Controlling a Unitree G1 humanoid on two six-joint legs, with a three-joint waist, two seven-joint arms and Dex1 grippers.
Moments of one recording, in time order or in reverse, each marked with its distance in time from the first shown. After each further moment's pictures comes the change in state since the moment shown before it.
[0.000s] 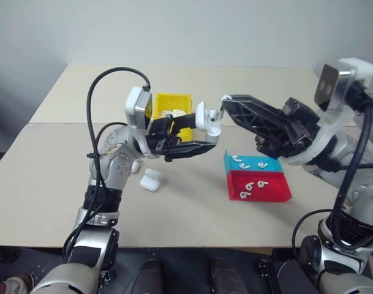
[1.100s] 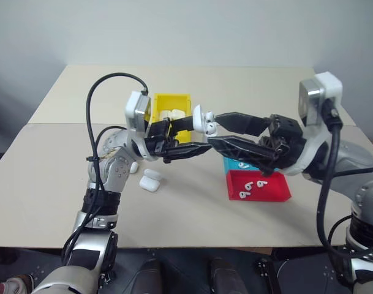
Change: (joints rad) left arm 0.036 0.008 0.010 -0.008 0.020 0.001 0.021; right arm 0.058 -0.276 0.185 -0.008 -0.039 -0.145 0.119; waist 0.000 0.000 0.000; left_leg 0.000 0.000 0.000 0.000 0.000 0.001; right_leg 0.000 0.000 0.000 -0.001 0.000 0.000
